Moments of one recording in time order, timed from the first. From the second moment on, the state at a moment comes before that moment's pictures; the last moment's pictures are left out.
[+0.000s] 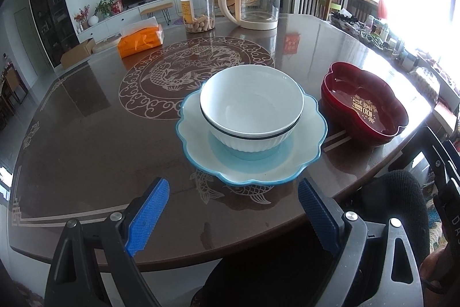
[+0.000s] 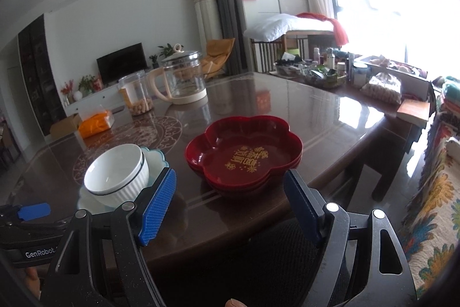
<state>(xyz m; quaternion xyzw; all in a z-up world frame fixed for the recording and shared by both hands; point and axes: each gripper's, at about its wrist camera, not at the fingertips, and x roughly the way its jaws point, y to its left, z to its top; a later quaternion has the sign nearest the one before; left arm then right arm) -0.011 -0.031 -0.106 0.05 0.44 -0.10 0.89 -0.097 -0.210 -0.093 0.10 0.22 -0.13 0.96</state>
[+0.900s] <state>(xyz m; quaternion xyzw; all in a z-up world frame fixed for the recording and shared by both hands) 0.079 0.042 -0.146 -0.01 0.50 -0.17 0.85 -0.012 -0.180 -0.119 0.11 0.37 0.01 0.92</state>
